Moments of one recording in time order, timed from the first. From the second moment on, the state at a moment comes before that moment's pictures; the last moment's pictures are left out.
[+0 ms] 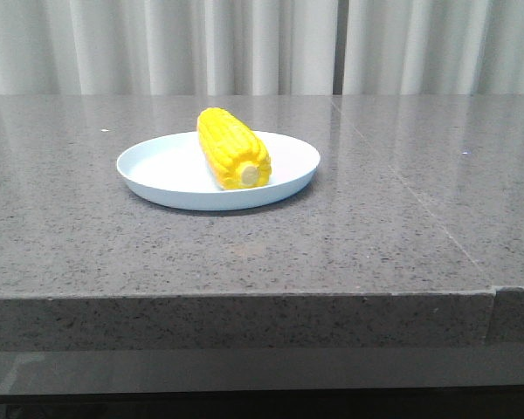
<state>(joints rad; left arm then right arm) -0.29 0.03 -0.24 0.00 0.22 0.02 0.20 0.12 -0.37 0.06 0.40 0.05</state>
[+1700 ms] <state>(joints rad) -0.02 0.00 0.00 -0.03 0.20 0.02 0.20 0.12 -0.37 0.06 0.40 0.05</state>
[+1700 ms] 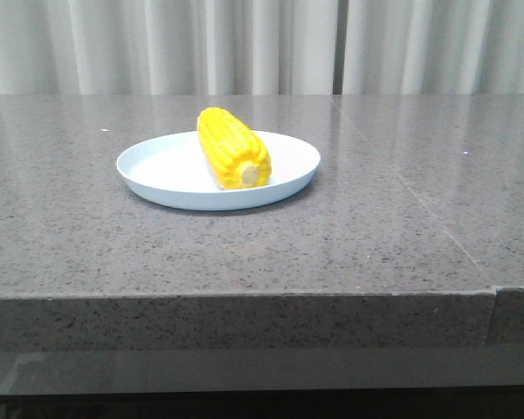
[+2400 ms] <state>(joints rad) -0.02 0.00 0.00 -0.03 0.20 0.02 0.00 0.00 -0.02 0.06 0.26 0.05</state>
